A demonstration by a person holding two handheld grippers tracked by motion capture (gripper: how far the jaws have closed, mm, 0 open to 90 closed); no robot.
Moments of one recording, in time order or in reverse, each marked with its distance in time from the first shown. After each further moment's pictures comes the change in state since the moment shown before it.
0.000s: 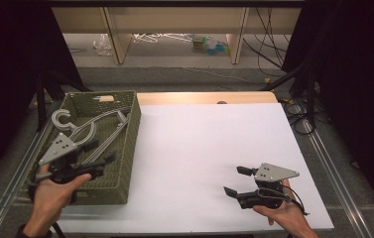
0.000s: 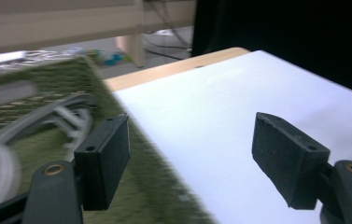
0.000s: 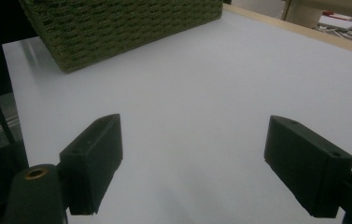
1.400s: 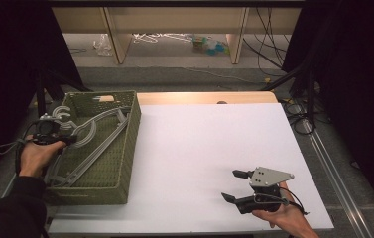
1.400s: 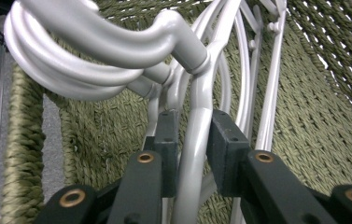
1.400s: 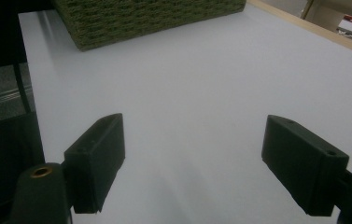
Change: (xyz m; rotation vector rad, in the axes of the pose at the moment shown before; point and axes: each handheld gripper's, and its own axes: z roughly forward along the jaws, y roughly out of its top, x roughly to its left) left arm 0.186 -0.022 0.041 0.466 0.332 -0.128; right arm 0.010 0.003 0.001 0.055 0.045 -0.104
